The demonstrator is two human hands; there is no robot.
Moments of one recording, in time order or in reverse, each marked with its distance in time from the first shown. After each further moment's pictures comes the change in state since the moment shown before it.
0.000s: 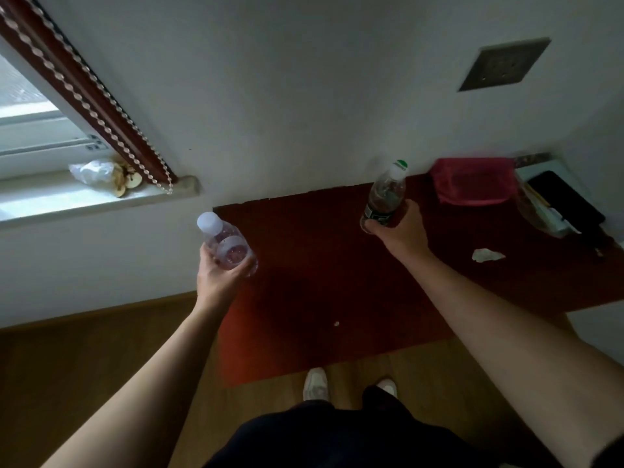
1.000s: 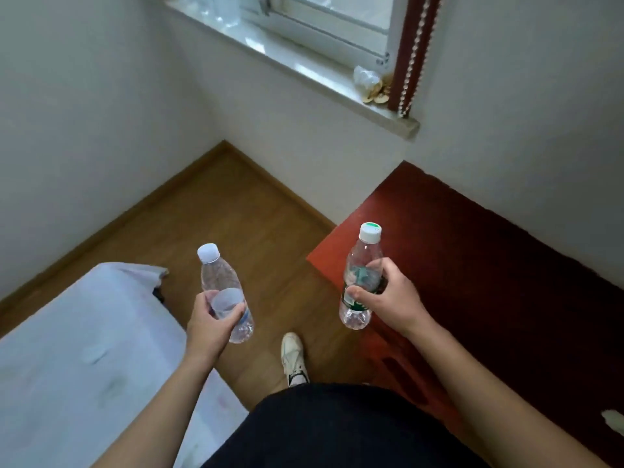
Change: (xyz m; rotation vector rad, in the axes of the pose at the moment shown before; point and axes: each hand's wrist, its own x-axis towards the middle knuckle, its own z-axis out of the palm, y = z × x) left_hand -0.352 -0.129 -0.028 -0.081 0.820 -0.466; right_hand -0.165 0.010 0.057 -0.331 -1.033 -0.658
